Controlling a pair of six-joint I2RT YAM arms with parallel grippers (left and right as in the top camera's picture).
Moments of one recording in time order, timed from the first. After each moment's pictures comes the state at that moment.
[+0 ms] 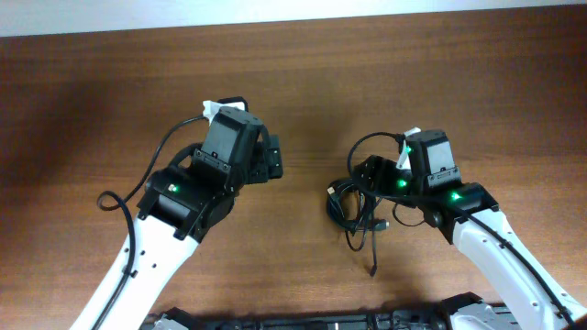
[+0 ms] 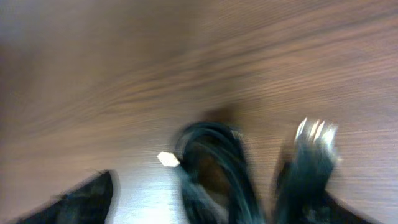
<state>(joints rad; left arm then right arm) -0.54 1.27 1.28 -0.92 -0.23 -0.51 0.25 1.21 0.72 -0.48 -0.23 0.67</state>
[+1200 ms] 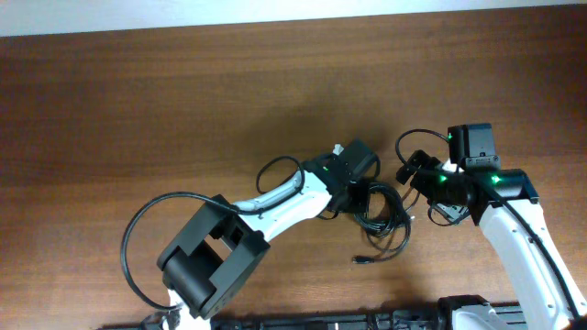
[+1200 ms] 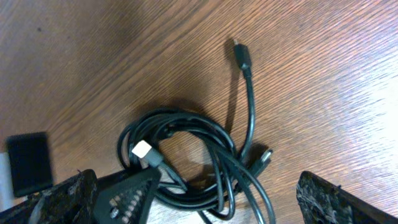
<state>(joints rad) -0.87 1.99 1.28 -0.48 0.17 -0.69 0.02 1.21 0.86 -0.86 -0.17 0.74</state>
